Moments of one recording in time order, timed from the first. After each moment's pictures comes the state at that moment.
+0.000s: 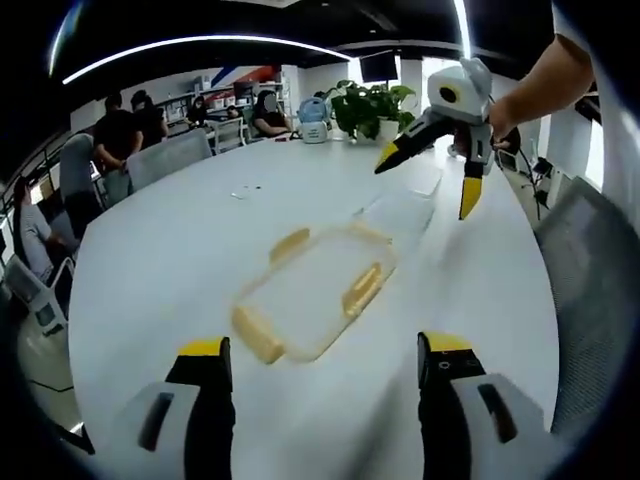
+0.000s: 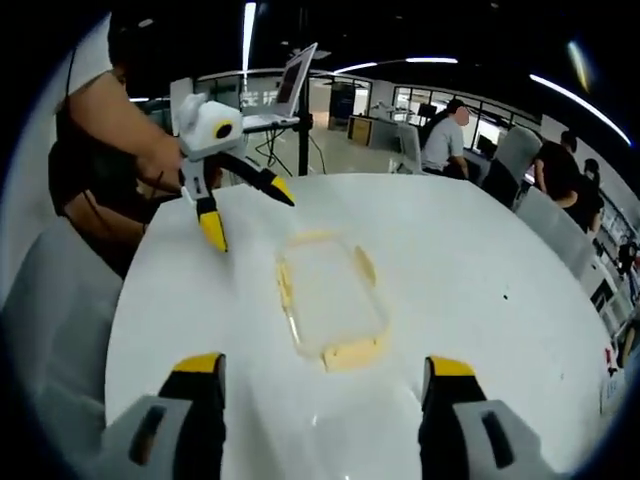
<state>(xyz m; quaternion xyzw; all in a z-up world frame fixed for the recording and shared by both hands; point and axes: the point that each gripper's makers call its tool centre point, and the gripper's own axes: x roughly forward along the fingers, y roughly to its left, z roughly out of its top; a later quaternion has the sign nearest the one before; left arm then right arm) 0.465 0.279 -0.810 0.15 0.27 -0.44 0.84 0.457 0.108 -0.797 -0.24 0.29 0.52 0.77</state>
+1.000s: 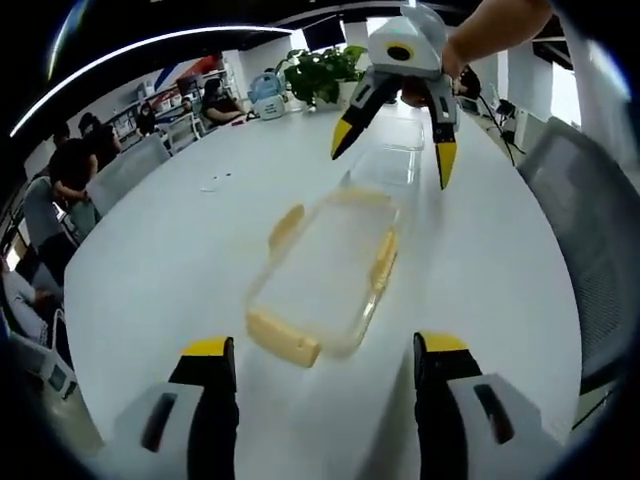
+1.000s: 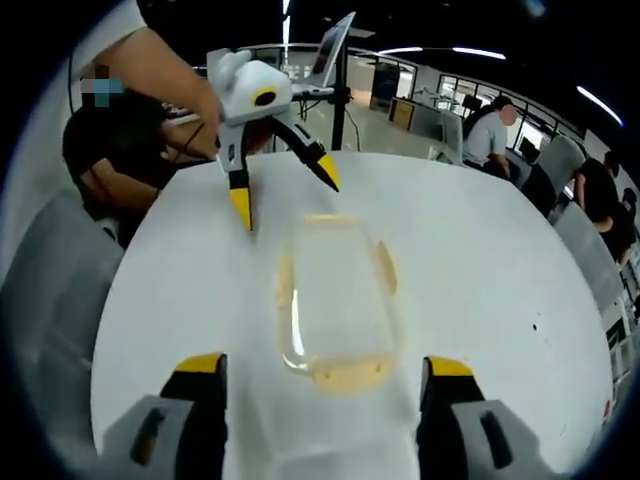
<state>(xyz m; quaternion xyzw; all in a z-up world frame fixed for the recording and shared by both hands) 0.491 0.285 -0.830 0.26 0.28 -0.51 0.77 0.477 0.132 -0.821 -0.29 0.32 0.57 0.70</state>
